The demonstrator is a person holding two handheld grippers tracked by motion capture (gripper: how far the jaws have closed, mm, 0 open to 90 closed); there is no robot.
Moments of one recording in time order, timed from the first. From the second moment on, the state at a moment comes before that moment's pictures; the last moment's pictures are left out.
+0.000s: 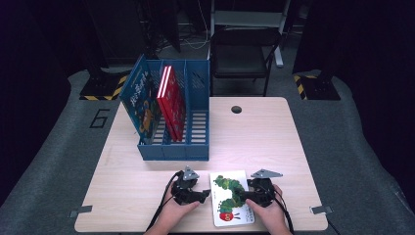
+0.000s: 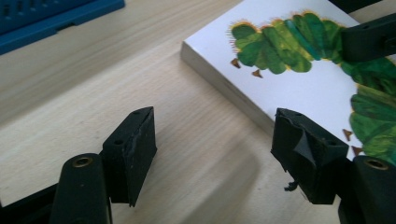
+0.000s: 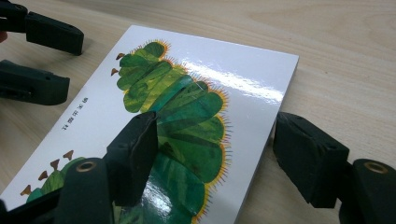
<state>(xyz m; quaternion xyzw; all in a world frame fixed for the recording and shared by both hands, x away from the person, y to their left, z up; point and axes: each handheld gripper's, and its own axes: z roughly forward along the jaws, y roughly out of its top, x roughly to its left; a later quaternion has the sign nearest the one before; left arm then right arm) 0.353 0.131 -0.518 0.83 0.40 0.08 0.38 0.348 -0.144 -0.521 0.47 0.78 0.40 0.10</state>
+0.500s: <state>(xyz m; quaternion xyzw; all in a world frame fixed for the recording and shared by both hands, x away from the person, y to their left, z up) 0.357 0.117 -0.516 0.83 0.40 0.05 0.38 0.339 -0.126 -0.519 0.48 0.78 0.39 0.10</state>
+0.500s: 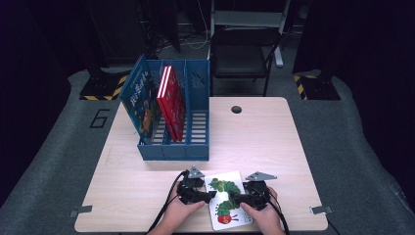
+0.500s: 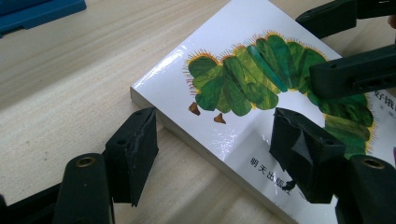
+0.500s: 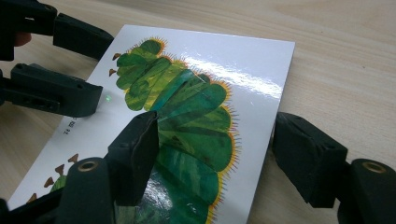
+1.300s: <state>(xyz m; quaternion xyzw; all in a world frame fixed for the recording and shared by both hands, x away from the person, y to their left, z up) 0.368 0.111 -0.514 0.83 0.42 0.05 0.37 0.386 -0.138 -0.515 0.43 0.82 0.38 0.05</state>
